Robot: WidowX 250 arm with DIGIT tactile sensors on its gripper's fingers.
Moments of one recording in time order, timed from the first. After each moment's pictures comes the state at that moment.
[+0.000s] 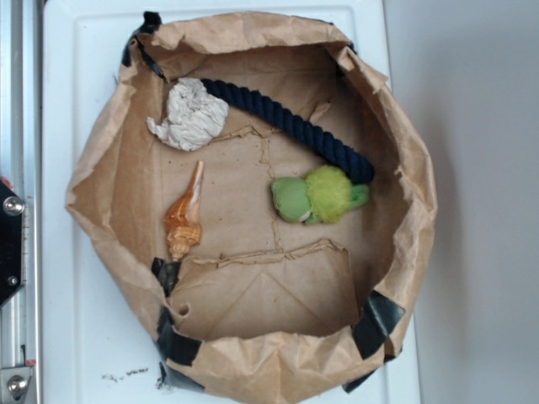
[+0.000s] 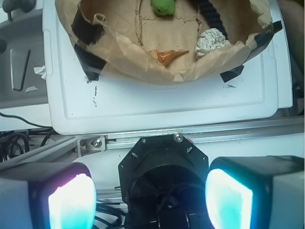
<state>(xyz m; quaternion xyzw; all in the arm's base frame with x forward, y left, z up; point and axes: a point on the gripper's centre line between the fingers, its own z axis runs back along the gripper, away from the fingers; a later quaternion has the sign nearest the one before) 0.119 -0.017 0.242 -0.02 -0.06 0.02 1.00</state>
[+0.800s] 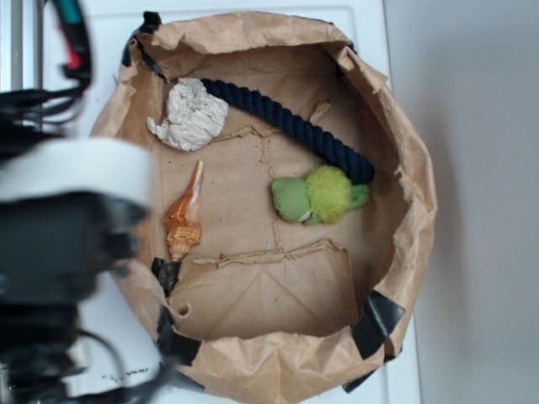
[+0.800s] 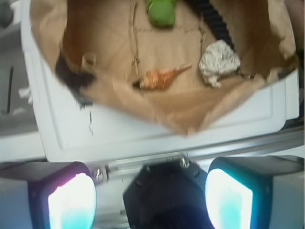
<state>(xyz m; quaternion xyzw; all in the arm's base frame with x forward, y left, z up) 0.196 -0.024 0.216 0.00 -0.03 0.07 1.00</state>
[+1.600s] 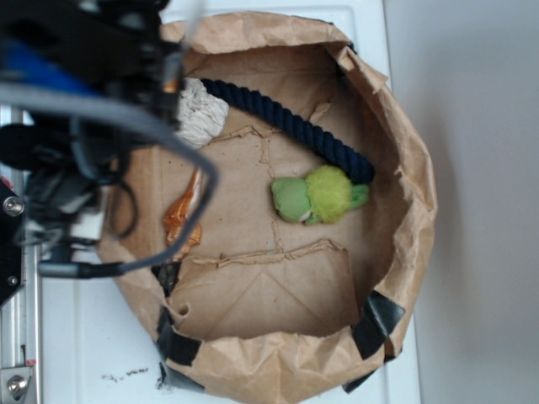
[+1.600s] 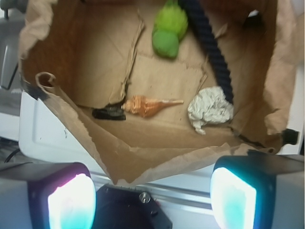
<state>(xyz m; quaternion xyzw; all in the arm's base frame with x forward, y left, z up) 0.208 0.052 0.196 -0.01 -0.03 -0.06 1.00</state>
